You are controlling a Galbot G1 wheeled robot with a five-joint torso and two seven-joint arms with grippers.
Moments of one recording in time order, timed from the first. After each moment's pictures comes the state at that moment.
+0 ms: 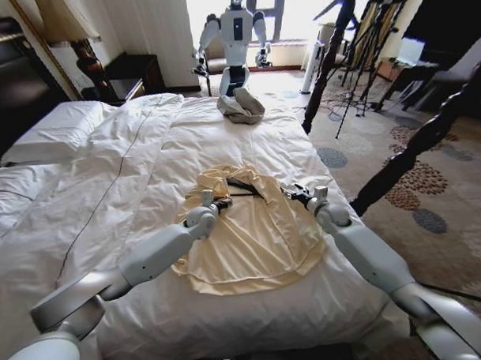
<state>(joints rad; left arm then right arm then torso) 0.31 -0.97 0.50 -1.52 -1.20 0.39 -0.63 -0.38 1.02 -0.07 1.20 0.73 -0.21 -0.05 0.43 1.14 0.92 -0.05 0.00</state>
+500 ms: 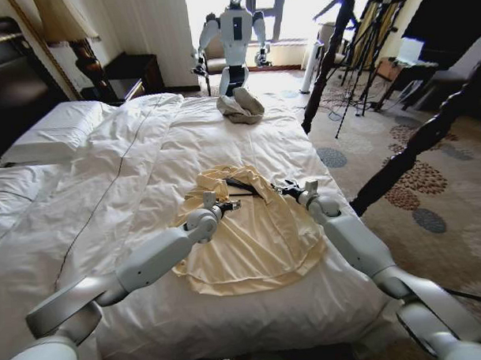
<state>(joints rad) 0.36 -0.93 0.41 -1.70 -1.35 0.34 -0.64 -0.35 1.07 -0.10 1.12 0.73 -0.20 -0.19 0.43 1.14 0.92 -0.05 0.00</state>
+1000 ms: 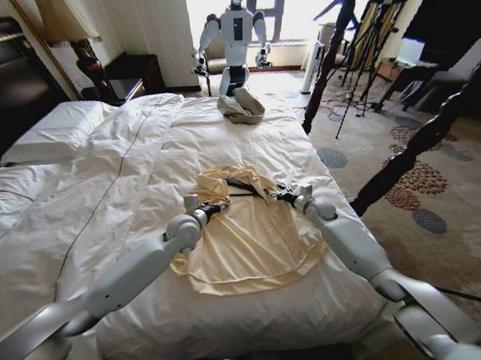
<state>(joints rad) 0.58 -0.81 0.16 -1.89 -1.34 0.35 -0.64 -0.36 1.08 -0.11 1.13 0.68 -0.22 -0.23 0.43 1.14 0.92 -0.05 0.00</state>
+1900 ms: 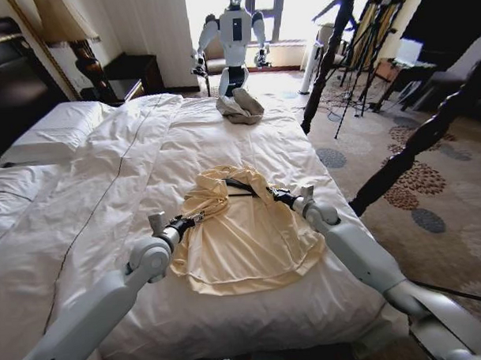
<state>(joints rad) 0.98 -0.75 -0.17 -2.11 -1.28 0.38 -0.71 -0.39 1.04 -0.16 1.37 0.89 -0.29 -0.14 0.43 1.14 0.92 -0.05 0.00</state>
